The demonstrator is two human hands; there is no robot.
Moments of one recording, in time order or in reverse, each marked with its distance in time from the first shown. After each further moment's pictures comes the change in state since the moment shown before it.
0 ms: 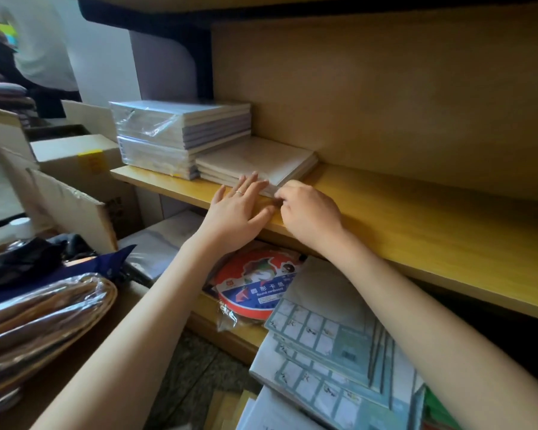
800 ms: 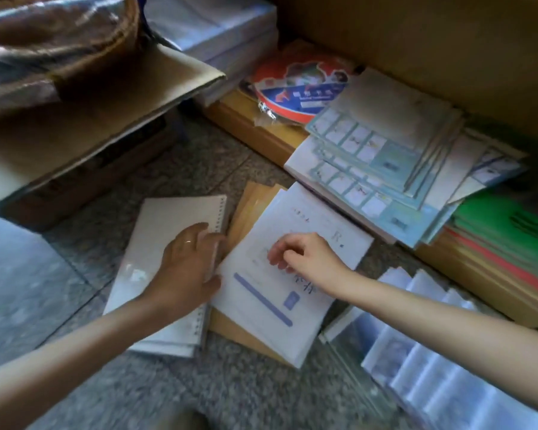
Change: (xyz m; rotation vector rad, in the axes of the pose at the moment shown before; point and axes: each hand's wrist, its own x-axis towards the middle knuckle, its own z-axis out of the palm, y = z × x) left_hand -0.372 -0.012 0.088 -0.128 -0.535 -0.500; right_hand -0.305 -0.054 0.127 0.976 -0.830 0.439
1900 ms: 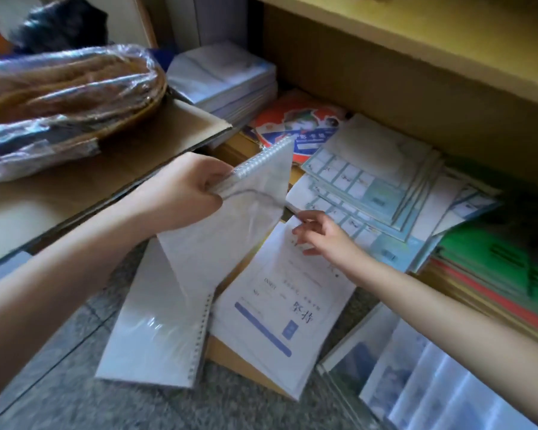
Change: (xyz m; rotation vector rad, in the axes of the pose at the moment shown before) left_hand 0.028 0.083 -0.157 -0.187 0.189 0.095; right_hand 0.022 -0.035 -0.051 0.163 0.181 0.084
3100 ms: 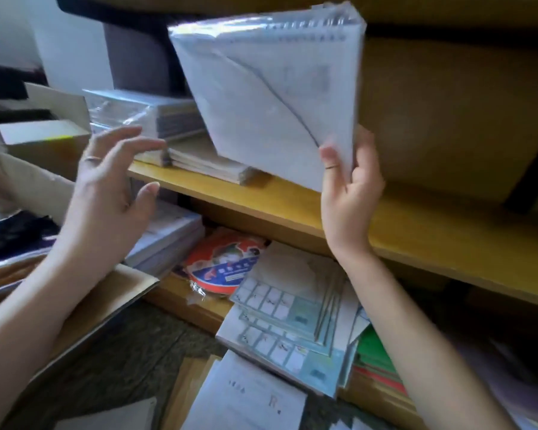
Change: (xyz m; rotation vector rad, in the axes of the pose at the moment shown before) left_hand 0.051 0.087 -0.090 -0.044 0.762 0.602; right_hand -0.056 -0.223 -0.123 -0.183 1.154 -1.326
